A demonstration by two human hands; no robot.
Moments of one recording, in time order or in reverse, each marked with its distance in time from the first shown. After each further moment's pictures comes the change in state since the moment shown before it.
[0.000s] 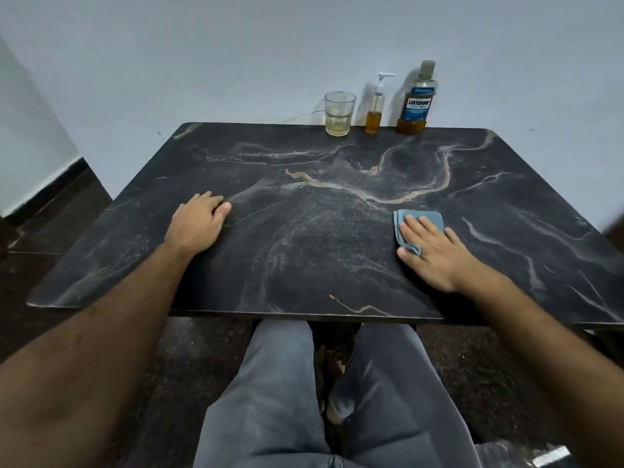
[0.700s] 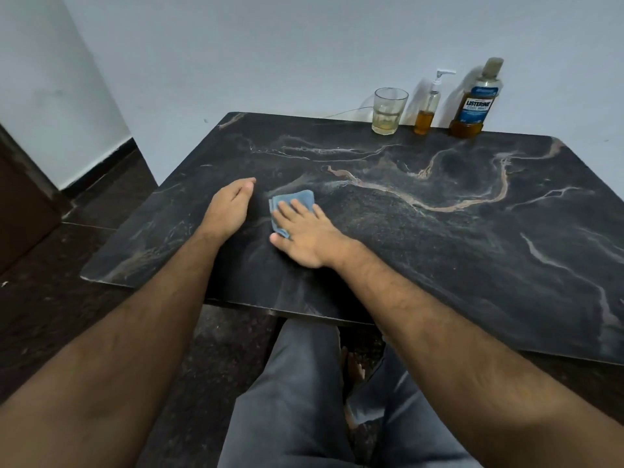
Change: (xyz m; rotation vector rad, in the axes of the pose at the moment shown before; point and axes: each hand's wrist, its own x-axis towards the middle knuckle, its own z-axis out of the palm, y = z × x) left_hand 0.001 -0.014 -0.006 -0.579 0.123 -0.094; right_hand 0.086 -0.247 -0.010 0.024 -0.003 -0.532
